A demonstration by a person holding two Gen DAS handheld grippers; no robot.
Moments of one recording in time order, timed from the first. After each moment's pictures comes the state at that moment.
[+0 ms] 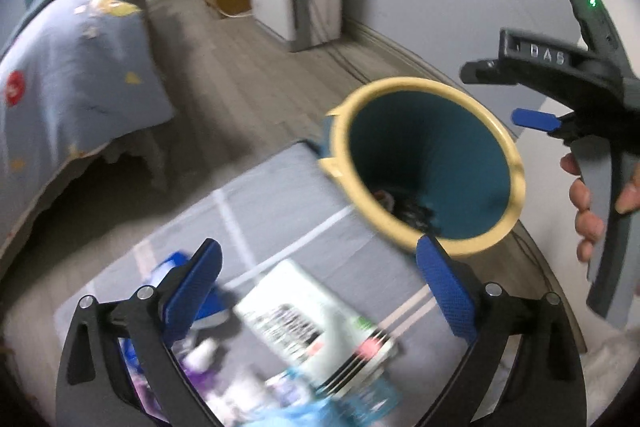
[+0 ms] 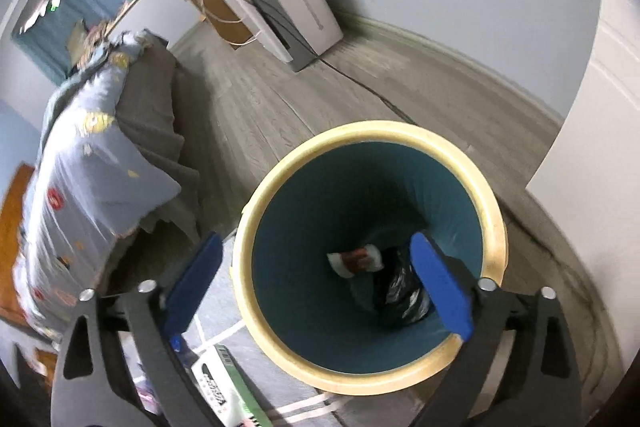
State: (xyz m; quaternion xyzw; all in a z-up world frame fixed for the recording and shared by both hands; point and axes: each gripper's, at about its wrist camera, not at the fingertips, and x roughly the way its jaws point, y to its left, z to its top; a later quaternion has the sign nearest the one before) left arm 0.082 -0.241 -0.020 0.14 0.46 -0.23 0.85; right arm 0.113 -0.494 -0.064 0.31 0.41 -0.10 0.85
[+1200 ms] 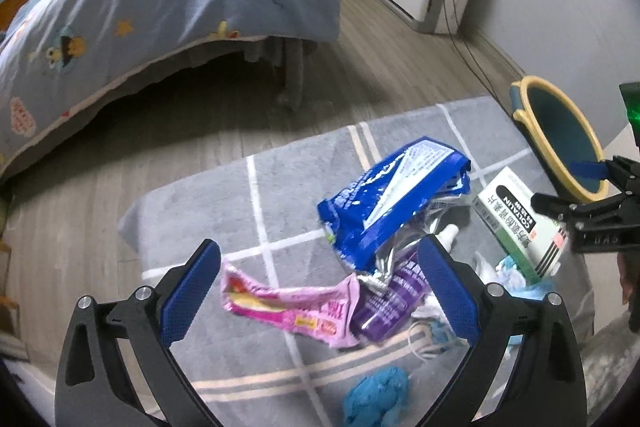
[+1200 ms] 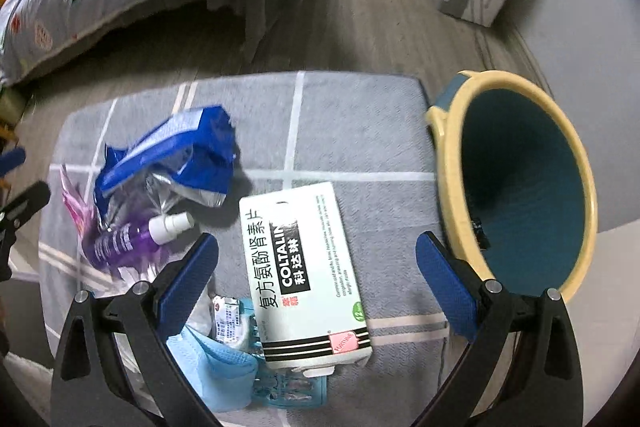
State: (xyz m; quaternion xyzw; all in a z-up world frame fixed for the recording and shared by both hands) left arm 0.091 -0.011 -0.062 0.07 0.51 -0.11 0.85; right arm 0.117 -0.240 -0.109 -0.02 0.56 0.05 0.82
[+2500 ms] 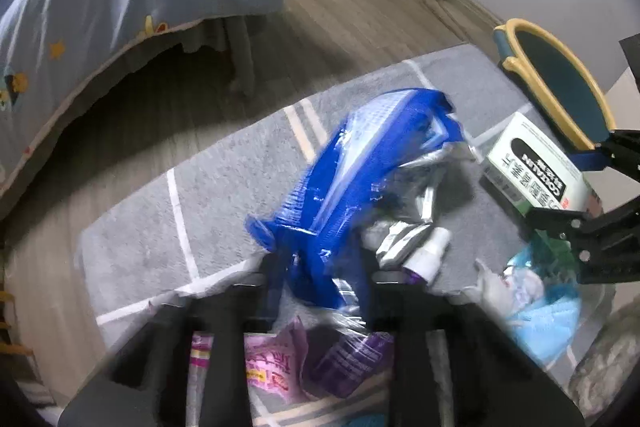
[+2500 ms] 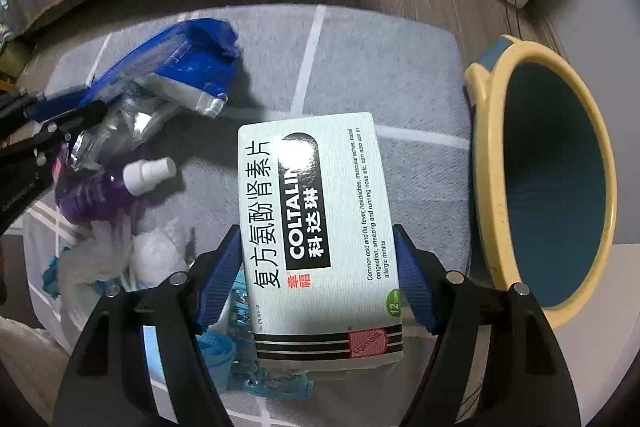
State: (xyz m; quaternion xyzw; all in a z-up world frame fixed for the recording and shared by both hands) left arm 0.116 -0.059 -0.106 0.12 0.54 -0.17 0.82; right arm 0.144 -0.239 -0.143 -0.06 0.62 0.08 0.78
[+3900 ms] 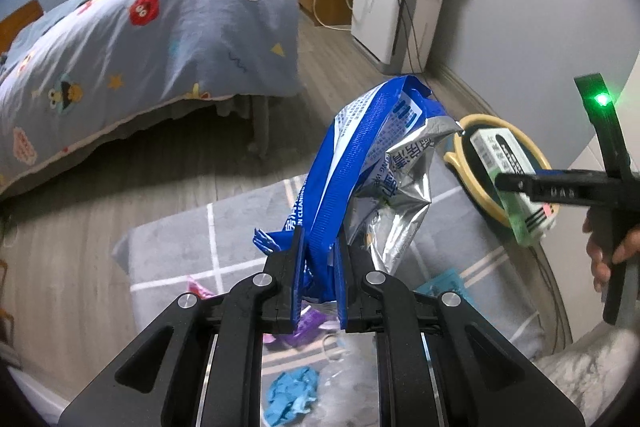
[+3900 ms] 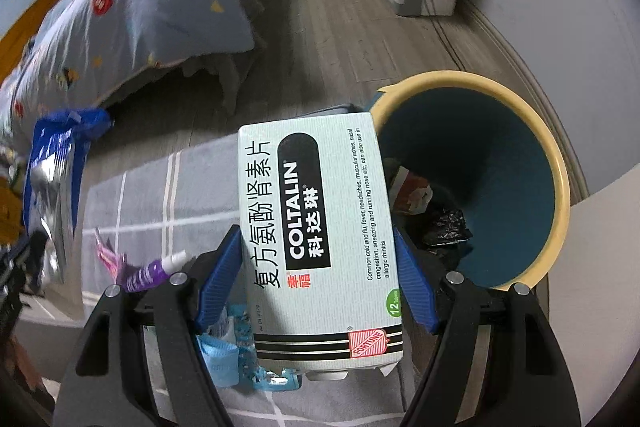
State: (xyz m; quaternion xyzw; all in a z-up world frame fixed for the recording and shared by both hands) left arm 0.044 -0.068 0.013 0.05 0.44 -0.14 0.89; right arm 0.107 -0.326 -0.061 0.11 0.52 0.02 0.85
